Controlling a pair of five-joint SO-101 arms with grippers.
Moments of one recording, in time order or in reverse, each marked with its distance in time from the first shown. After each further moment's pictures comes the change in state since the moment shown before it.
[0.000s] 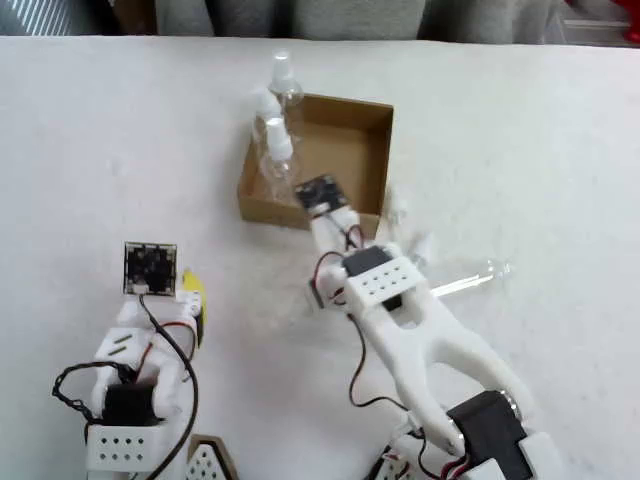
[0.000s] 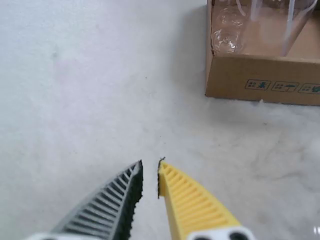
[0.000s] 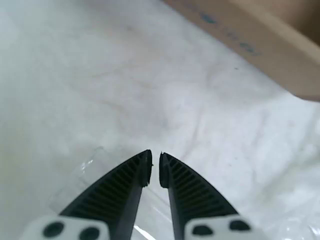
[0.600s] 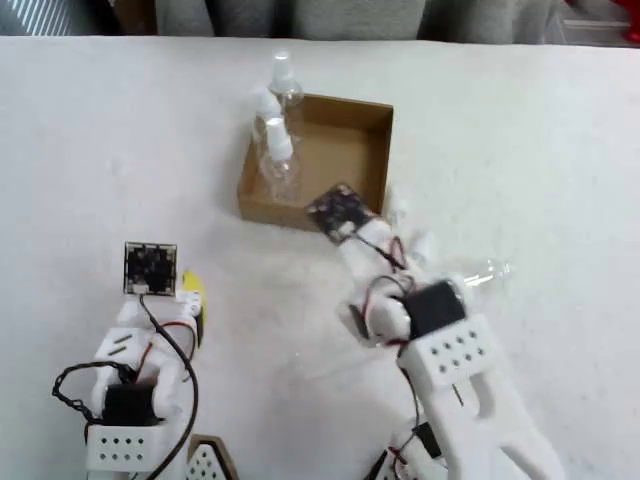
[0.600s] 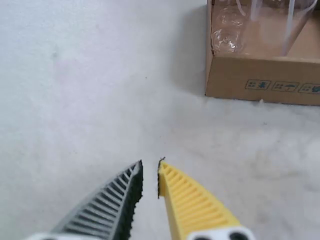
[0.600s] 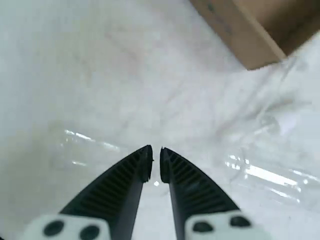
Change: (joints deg) left arm 0.0 0.0 0.0 0.0 0.0; right arm 6.6 -36.5 1.8 28.7 14.9
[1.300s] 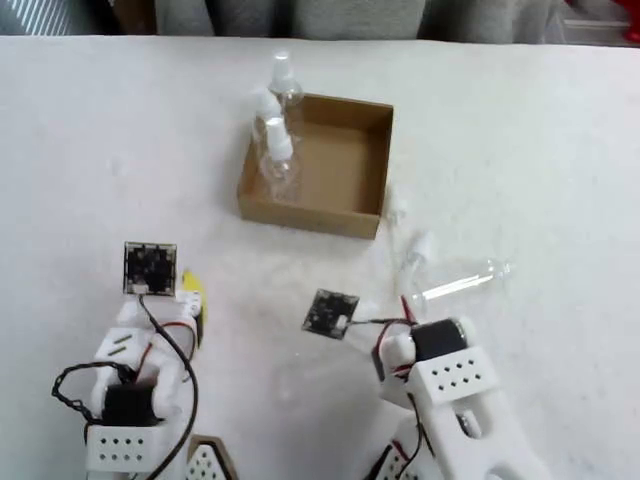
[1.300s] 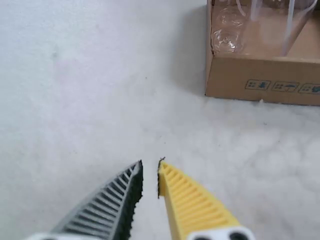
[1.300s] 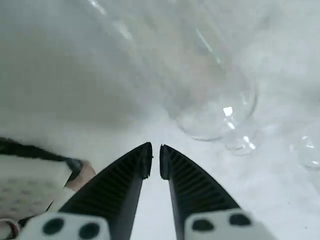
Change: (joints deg) left arm 0.0 0.0 0.0 0.0 0.0; right arm 5.5 -5.3 25.8 -5.4 31.7
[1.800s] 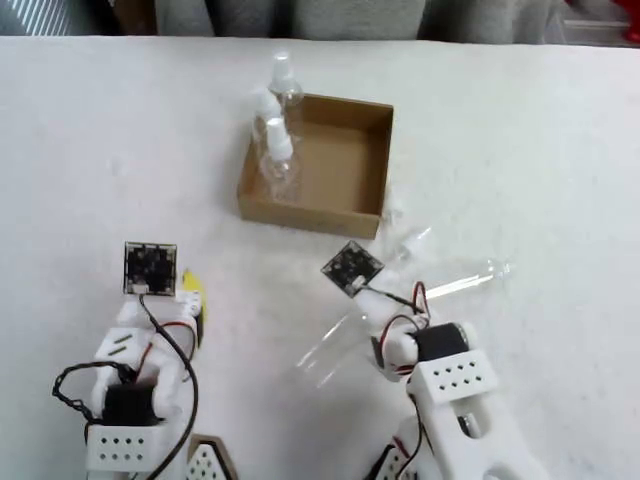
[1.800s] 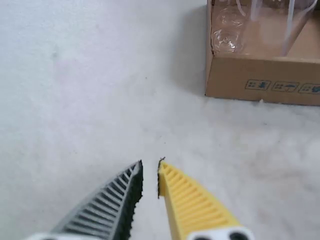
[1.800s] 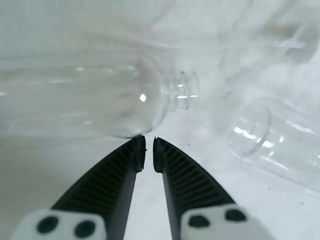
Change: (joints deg) left arm 0.0 0.0 0.0 0.0 0.0; right arm 3.2 0.0 2.4 -14.9 -20.1
